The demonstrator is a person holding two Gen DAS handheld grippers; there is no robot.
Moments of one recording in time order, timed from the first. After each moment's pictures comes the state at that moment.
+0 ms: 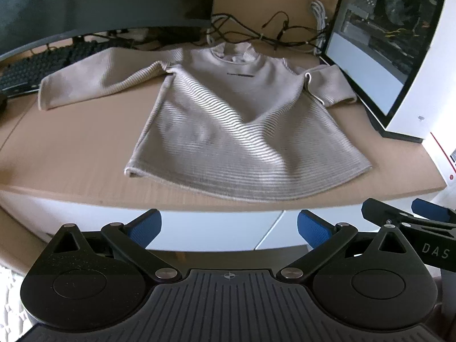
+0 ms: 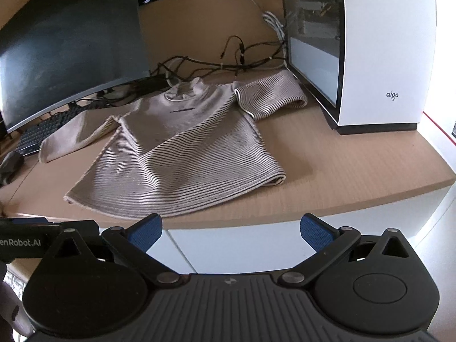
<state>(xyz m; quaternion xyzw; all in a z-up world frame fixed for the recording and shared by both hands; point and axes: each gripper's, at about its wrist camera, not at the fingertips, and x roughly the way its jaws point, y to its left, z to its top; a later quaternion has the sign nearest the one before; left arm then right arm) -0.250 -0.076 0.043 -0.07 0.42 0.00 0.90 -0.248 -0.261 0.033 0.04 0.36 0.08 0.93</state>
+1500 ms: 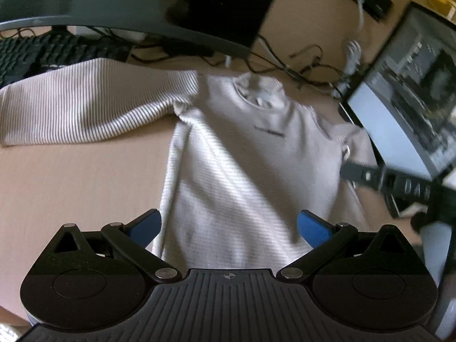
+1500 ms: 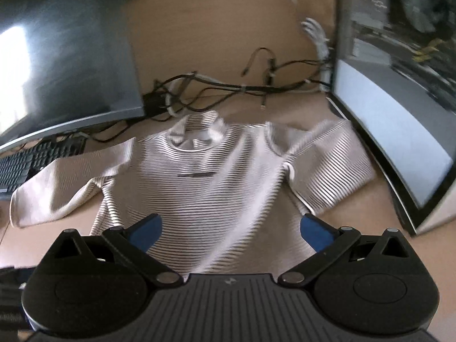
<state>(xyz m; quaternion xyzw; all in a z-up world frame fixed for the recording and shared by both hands) -0.102 0.027 0.038 -0.17 0.41 -0.04 0.89 -0.065 -0.189 0.052 0.01 0.38 0.09 0.92</state>
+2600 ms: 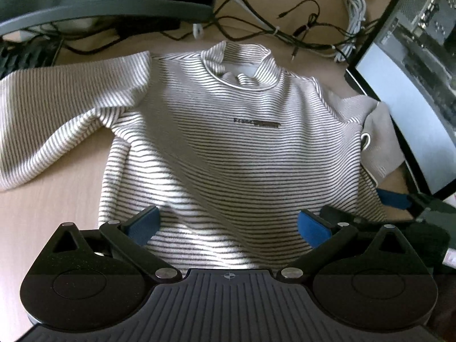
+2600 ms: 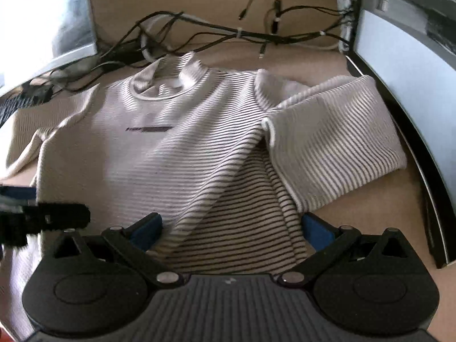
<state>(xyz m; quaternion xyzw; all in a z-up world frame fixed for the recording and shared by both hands) -0.008 -0.011 -0.004 -0.12 0.48 -0.07 0.87 0.006 -0.220 0.003 -0.03 0.44 0.12 0.89</state>
